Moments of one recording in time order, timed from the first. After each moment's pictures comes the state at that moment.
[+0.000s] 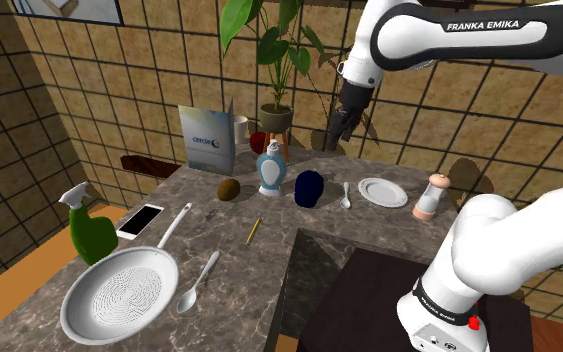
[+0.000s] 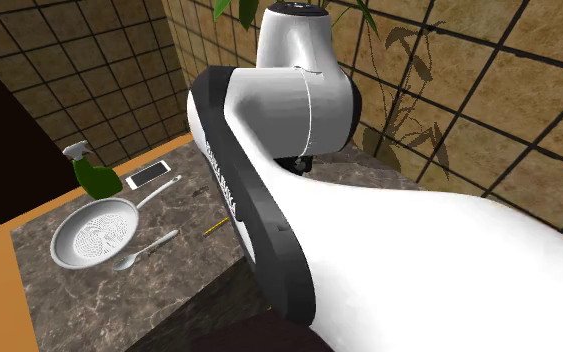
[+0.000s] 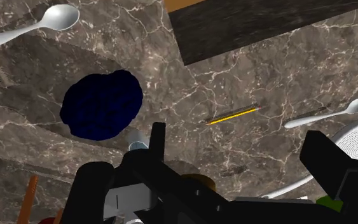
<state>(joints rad) -0.01 -0.66 -0.12 -2.38 0.03 1.81 -0.13</state>
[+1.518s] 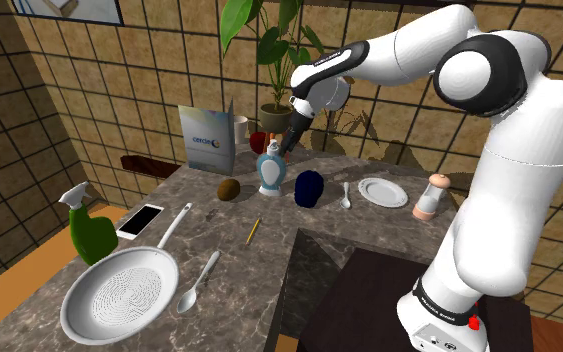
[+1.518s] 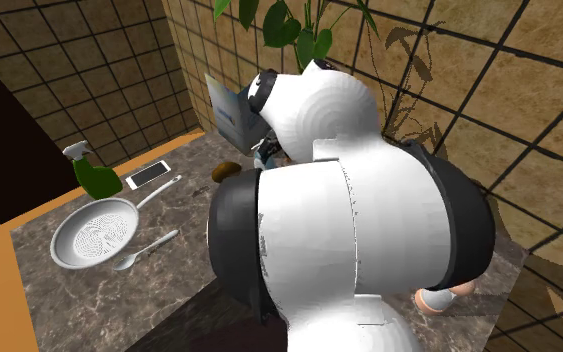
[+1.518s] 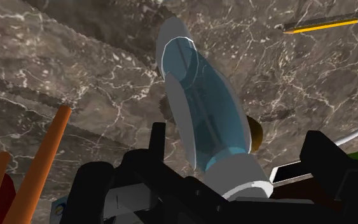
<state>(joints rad) 0.06 0.17 -0.40 -1.99 0.54 2.19 -0.86</state>
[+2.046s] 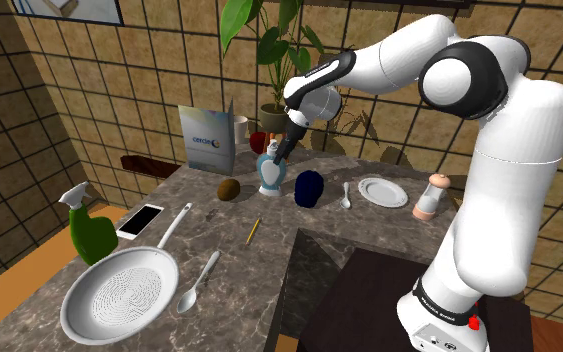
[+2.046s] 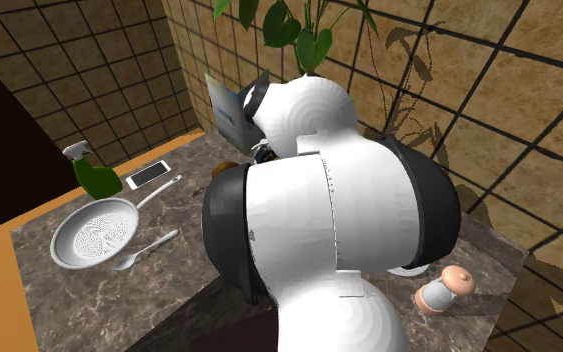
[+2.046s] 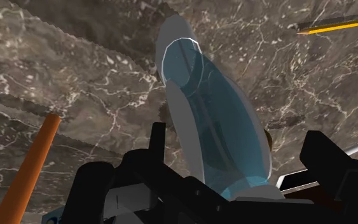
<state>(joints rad) 0.07 0.24 -0.37 -1.99 0.59 2.25 -0.90</state>
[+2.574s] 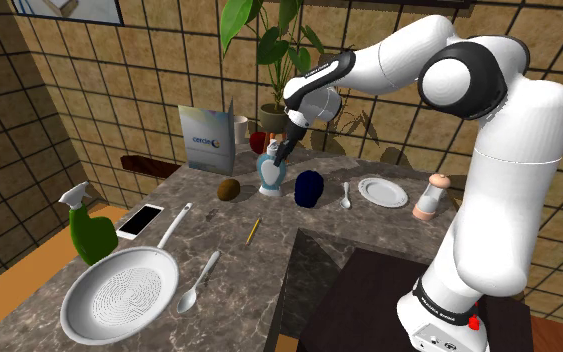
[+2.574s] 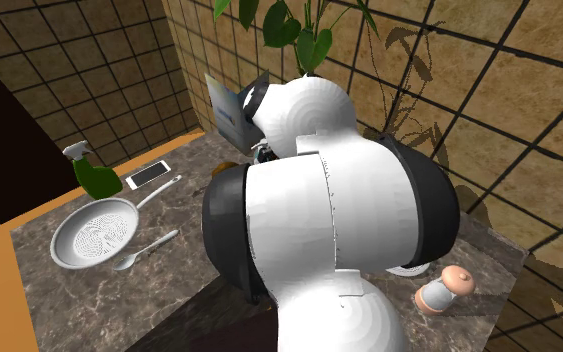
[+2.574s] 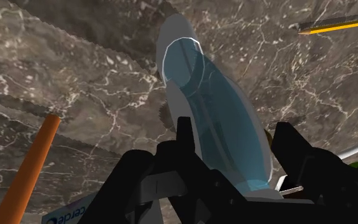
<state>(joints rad) 0.07 0.24 -0.37 -2.00 0.60 2.26 -0.91</state>
